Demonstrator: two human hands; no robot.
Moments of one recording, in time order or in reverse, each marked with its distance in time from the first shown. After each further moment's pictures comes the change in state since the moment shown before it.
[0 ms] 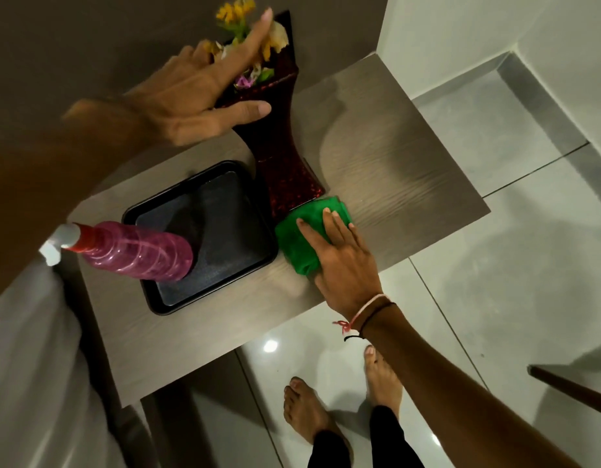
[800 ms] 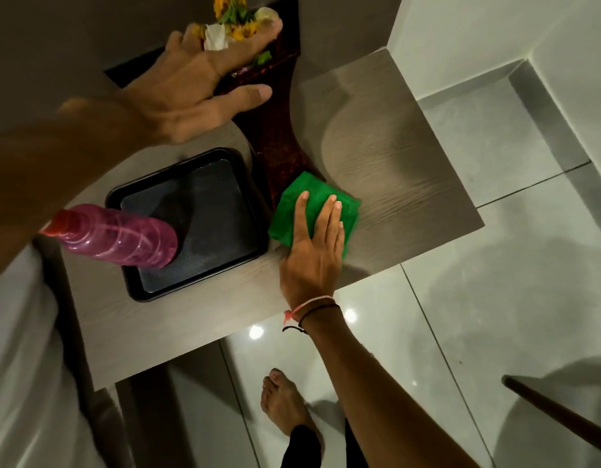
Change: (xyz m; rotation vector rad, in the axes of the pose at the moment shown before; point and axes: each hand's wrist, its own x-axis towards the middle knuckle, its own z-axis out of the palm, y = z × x) left_hand -0.011 0.031 0.008 -0.107 0.056 -0.110; right_hand 0.020 -0.030 0.040 0.090 0.283 0.327
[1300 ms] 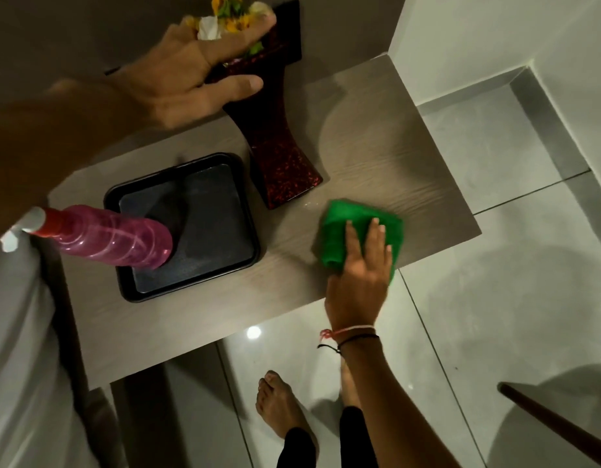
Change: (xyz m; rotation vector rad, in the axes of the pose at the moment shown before) left_hand -0.092 0.065 0.141 -0.090 -0.038 -0.613; right_hand -0.023 0.065 -0.037 0.013 0.211 0.109
